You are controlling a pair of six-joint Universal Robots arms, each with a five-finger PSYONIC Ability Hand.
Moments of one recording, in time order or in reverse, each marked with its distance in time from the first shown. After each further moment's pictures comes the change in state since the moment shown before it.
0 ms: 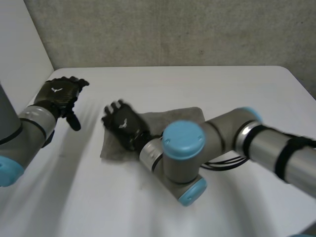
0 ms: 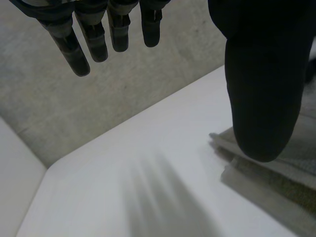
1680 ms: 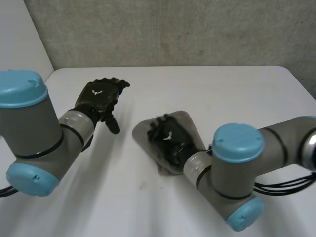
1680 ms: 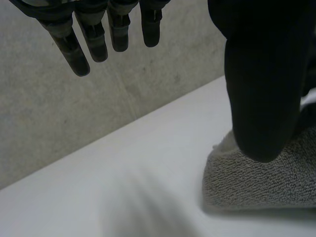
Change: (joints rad) left arm -0.239 -0.073 0.096 0.008 -0.047 -0.118; right arm -0.163 -0.360 0.534 0.034 0.072 -0.052; left_hand -0.003 -0.002 -0.001 -0.001 0.000; right_hand -0.002 0.001 -0.001 -0.002 0.018
